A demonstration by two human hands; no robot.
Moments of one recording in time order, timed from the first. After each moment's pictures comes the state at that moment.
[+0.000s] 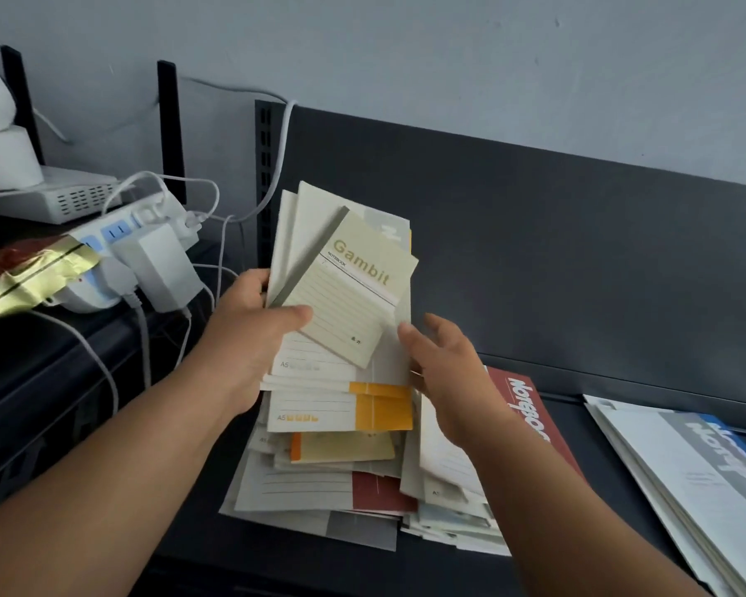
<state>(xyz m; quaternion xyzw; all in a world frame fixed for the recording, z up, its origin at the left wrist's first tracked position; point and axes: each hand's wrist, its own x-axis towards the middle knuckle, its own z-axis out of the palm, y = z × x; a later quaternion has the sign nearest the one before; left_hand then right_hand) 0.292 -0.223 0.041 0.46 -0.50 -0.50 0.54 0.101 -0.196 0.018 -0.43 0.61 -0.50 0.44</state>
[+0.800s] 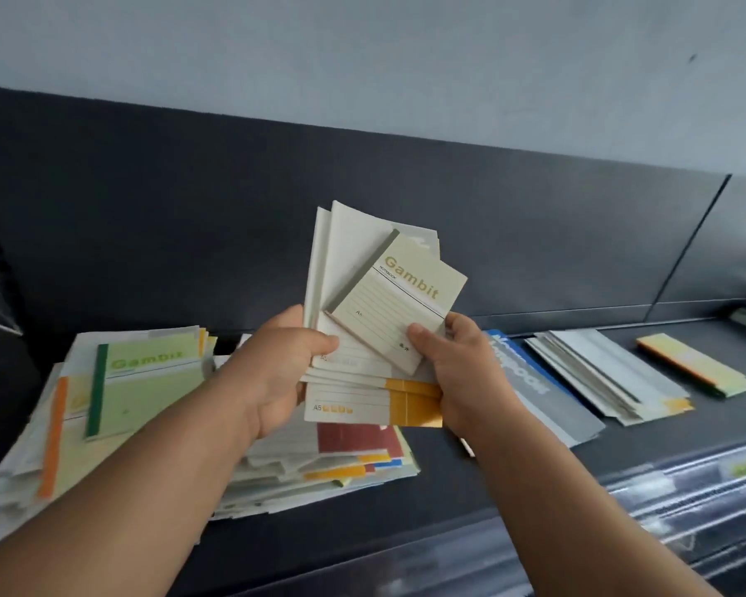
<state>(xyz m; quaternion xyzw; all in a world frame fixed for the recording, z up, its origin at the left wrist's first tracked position) 0.101 -0.149 0.045 0.36 -0.55 -0.68 0.32 -0.062 -0.077 0.022 -0.27 0.62 -0.67 0.32</state>
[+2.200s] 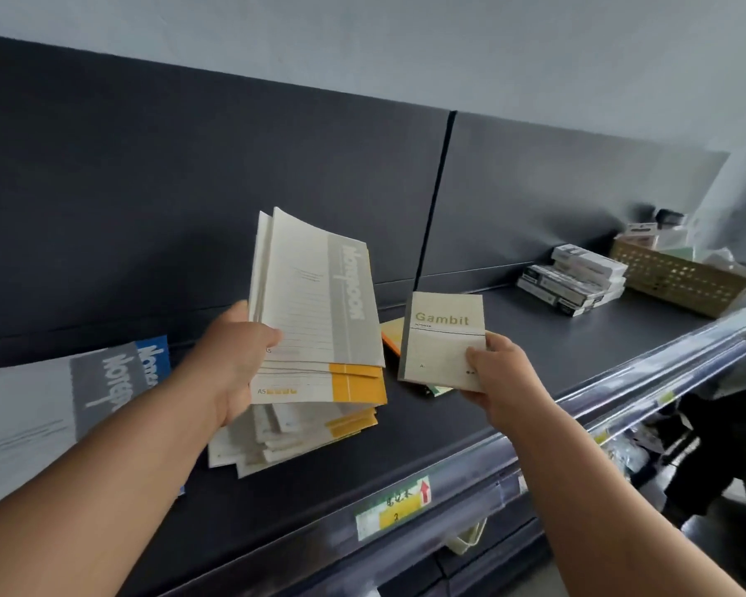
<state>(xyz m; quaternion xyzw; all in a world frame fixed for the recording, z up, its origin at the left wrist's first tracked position) -0.393 -0.008 0.003 0.38 -0.57 -0.67 0.29 -0.605 0.154 -0.034 -0.12 0.74 -0.63 0.21</state>
